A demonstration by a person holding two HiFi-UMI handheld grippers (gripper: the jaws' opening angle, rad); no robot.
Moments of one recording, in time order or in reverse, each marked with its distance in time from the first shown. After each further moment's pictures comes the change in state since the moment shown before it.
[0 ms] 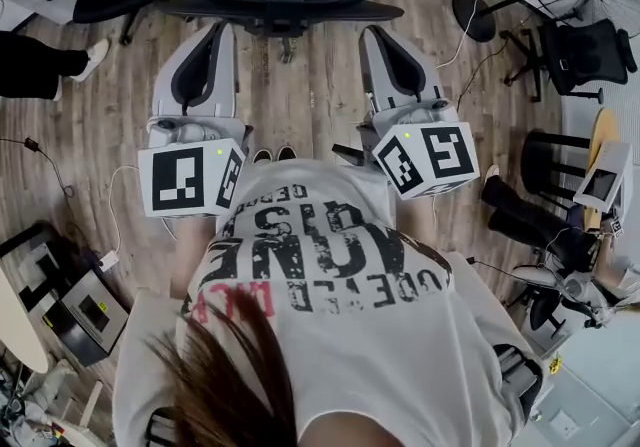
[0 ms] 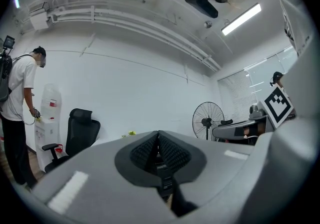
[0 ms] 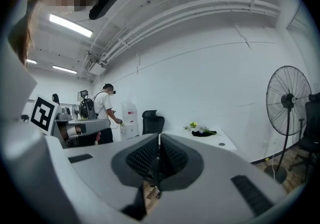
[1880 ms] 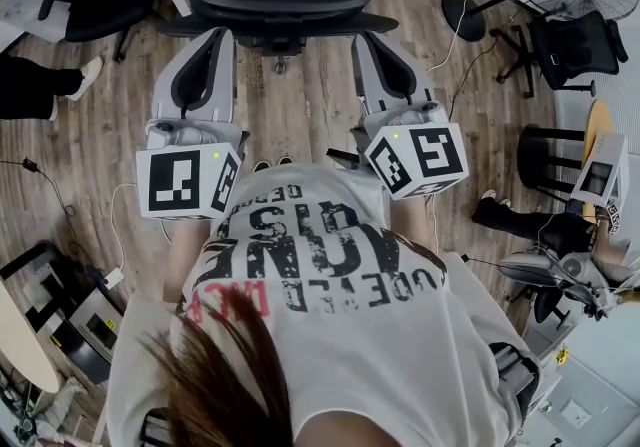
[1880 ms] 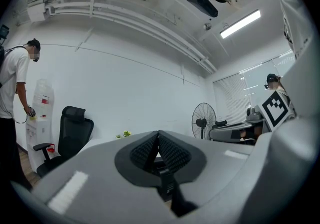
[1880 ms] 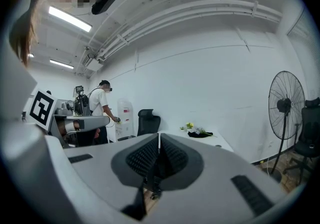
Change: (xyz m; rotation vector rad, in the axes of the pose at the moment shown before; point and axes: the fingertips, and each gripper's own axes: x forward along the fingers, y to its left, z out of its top) left arm 0.022 0.013 0.004 -0.014 0.005 -0.075; right arm 0.021 -0.003 0.002 -0.026 0.012 -0.051
